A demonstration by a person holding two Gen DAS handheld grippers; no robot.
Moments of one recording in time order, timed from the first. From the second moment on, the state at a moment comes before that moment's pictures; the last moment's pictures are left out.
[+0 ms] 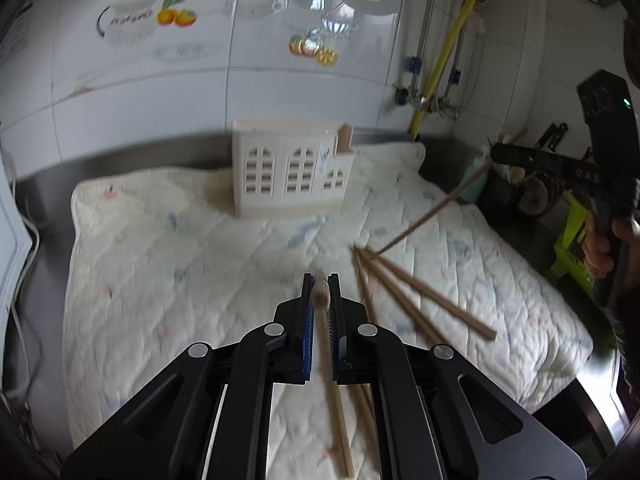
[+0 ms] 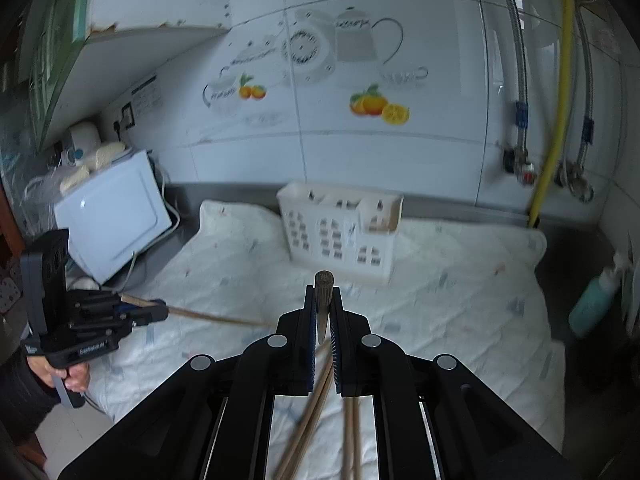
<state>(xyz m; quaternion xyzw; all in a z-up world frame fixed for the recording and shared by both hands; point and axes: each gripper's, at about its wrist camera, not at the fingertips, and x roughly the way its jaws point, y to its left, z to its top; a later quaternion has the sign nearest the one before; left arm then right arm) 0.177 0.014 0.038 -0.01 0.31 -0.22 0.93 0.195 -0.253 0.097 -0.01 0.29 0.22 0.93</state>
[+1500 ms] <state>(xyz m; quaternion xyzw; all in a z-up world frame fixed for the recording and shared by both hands) 0.339 -0.020 0.128 0.05 0.26 -0.16 0.95 0.353 -0.228 0.132 -0.05 0.32 0.18 0.93</state>
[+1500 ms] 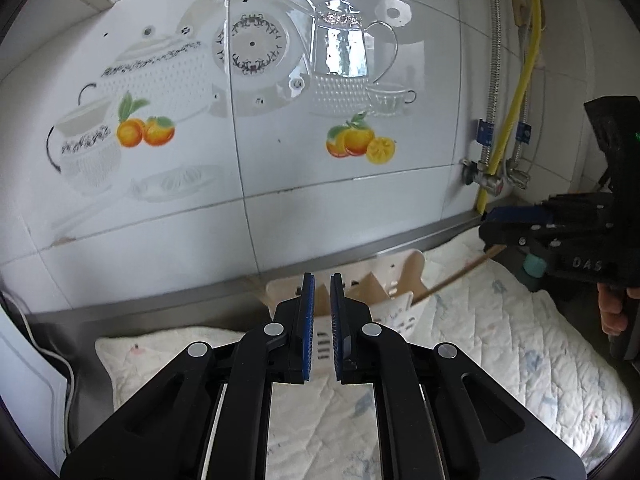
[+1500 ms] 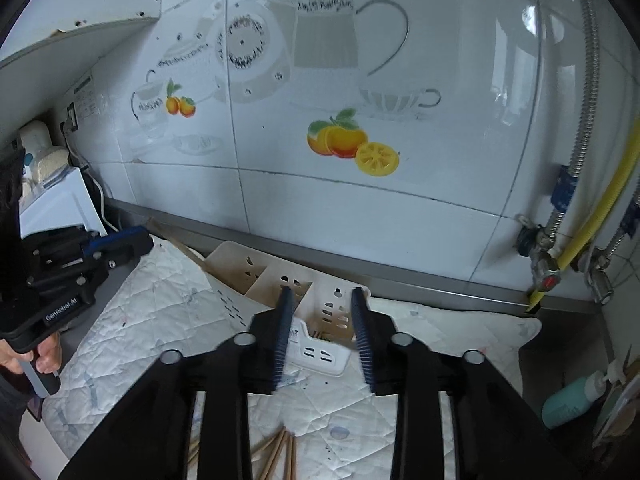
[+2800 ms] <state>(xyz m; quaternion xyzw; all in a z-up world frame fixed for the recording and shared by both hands) 0.109 0.002 -0.056 0.04 0.38 -0.21 0.90 0.089 -0.237 -0.026 -0.04 0.32 0.14 0.94</state>
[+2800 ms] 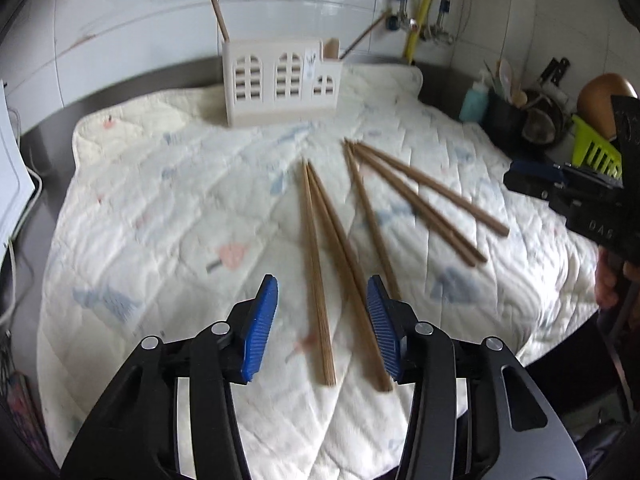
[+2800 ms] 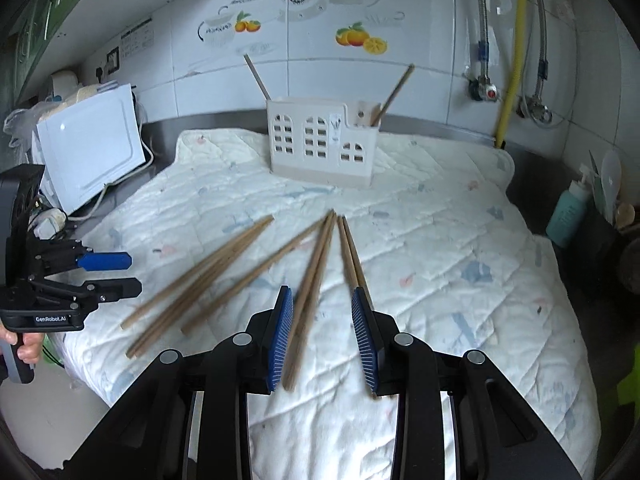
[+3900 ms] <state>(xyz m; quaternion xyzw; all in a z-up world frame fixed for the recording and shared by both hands) 0.126 -0.003 -0.086 0.01 0.41 -0.18 0.90 0.110 -0.272 -0.083 0.00 0.37 0.09 0.93</state>
